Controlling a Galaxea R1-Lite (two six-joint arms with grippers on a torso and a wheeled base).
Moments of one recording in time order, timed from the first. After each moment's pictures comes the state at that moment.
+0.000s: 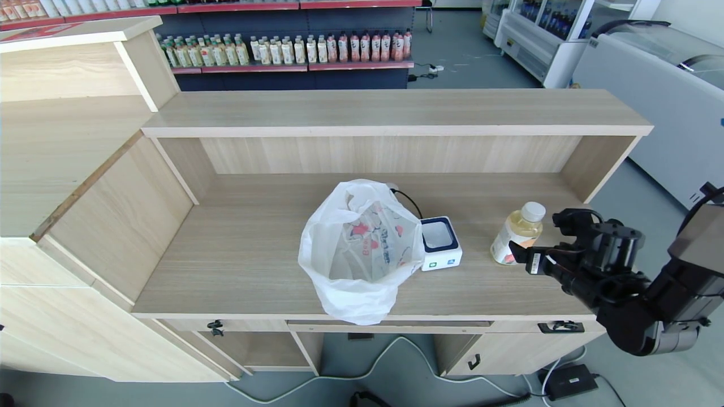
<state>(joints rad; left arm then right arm) 0.00 0.00 0.00 -0.06 0.05 0.08 0.07 2.14 -0.64 -1.31 -0.14 -0.03</state>
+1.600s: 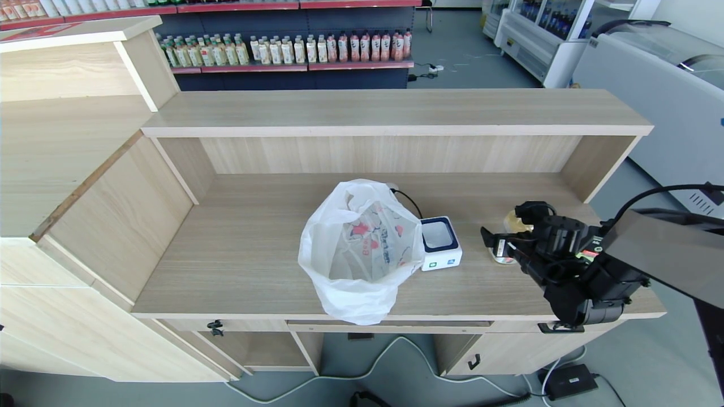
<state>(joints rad) 0.00 0.00 0.00 -0.06 0.05 0.08 0.11 2.38 -0.99 -1.29 -0.13 -0.03</state>
